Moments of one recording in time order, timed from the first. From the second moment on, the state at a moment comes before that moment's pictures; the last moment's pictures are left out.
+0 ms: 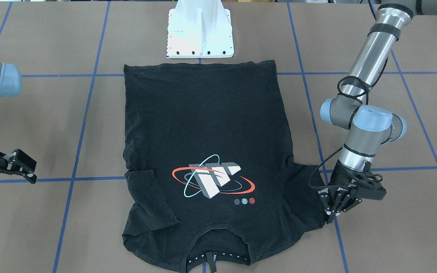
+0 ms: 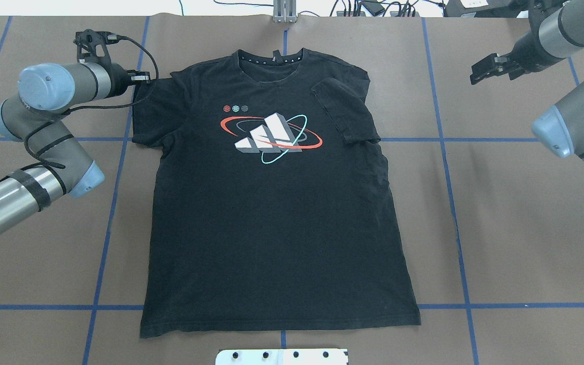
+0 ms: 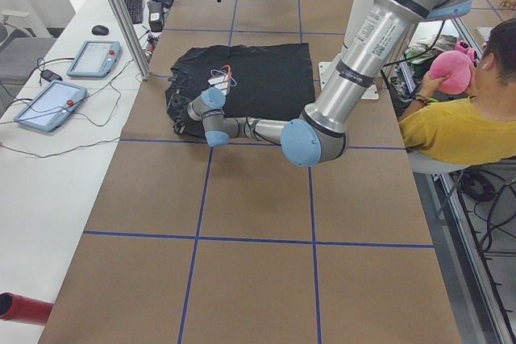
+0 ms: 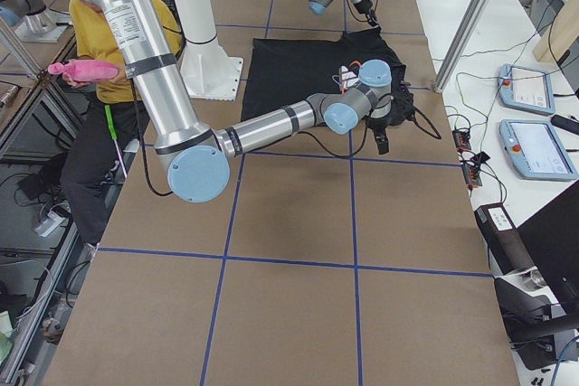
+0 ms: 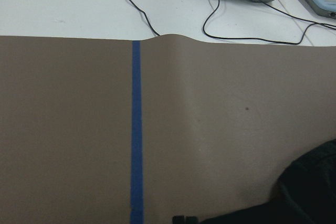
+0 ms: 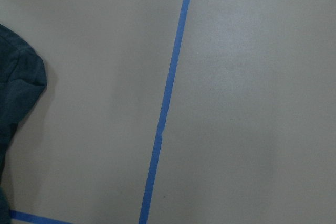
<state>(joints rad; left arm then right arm) -0.86 -2.15 -1.02 -2.75 -1.65 -1.02 1.12 -1.21 1.55 -1.19 2.15 0.63</state>
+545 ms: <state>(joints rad) -0.84 -2.18 -1.15 -2.64 -1.66 -1.15 1.12 -1.21 1.55 -1.19 2.15 0.64</state>
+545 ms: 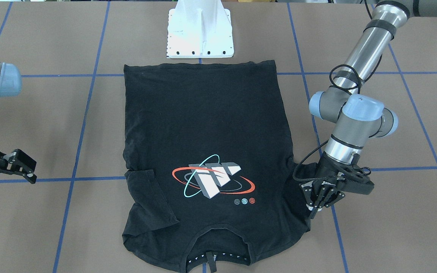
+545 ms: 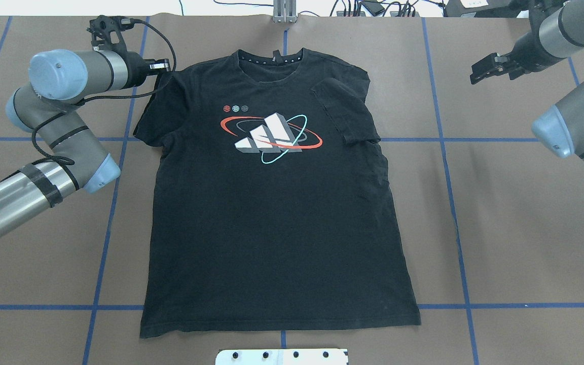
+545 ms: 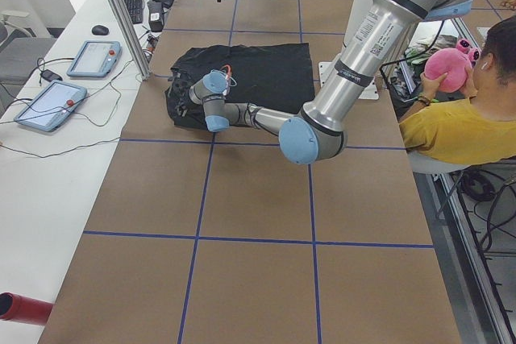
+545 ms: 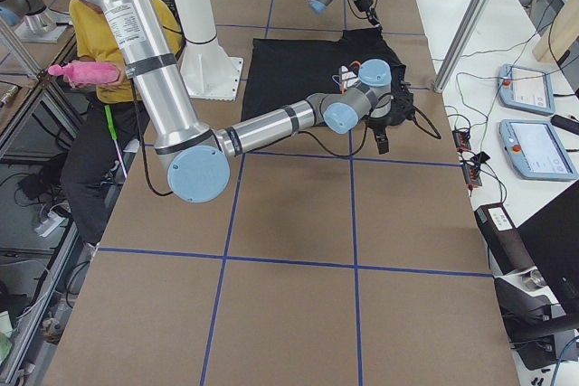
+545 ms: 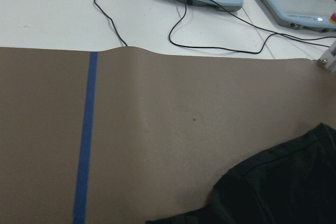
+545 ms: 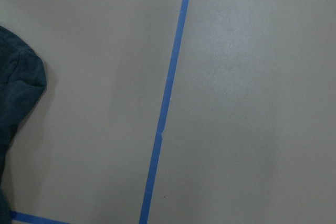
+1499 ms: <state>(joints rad) -0.71 -2.37 -1.05 -2.48 -1.61 -1.35 1.12 -1.21 1.55 -1.19 2.15 0.64</state>
